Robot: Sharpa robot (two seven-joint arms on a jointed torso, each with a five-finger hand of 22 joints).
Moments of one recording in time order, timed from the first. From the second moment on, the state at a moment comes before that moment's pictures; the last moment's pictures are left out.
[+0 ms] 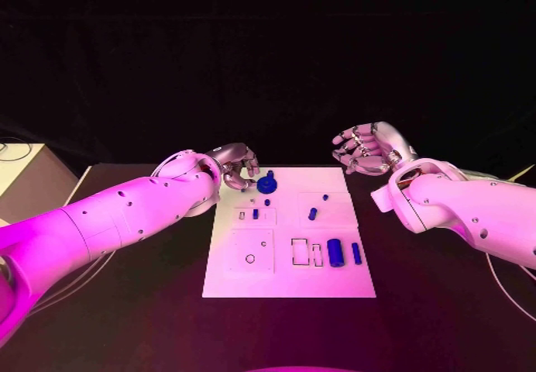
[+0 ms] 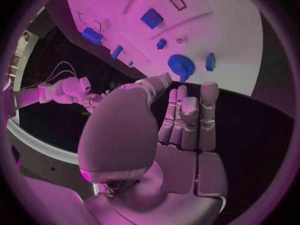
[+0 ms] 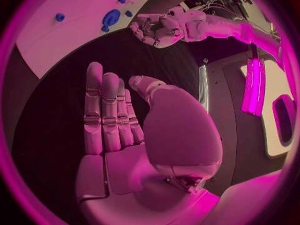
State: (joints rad) left arm 1.20 -0.55 0.08 1.10 -1.39 -0.21 -0.06; left_hand 1.44 -0.29 0.61 0.14 0.05 0.81 0.16 0.42 0.43 0.88 0.10 0.63 0.21 1.24 0.03 1.28 1.01 0.17 1.09 0.13 1.14 0.80; right arm 1.31 -0.82 -0.12 1.45 -0.77 -0.67 0.17; right_hand 1.35 -0.24 0.51 0.14 0.35 0.90 0.16 0.27 0.48 1.13 0.08 0.29 0.45 1.31 -0.01 0.63 0.82 0.18 1.28 0.09 0.34 0.65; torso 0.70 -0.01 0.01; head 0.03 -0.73
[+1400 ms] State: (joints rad) left arm 1.27 -0.42 0.10 0.82 -1.17 0.17 -0.45; left_hand 1.10 -0.22 0.46 0.30 0.05 0.87 0.09 0.67 0.66 1.20 0.01 1.30 0.91 1.47 -0.04 1.57 1.31 0.08 1.40 0.06 1.43 1.27; right arm 1.31 -0.82 -0.12 1.46 -0.77 -0.67 0.15; right_hand 1.32 -0.24 0.51 0.14 0.39 0.90 0.16 0.25 0.48 1.14 0.08 0.26 0.41 1.31 0.00 0.61 0.84 0.18 1.29 0.10 0.32 0.63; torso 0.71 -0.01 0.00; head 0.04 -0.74
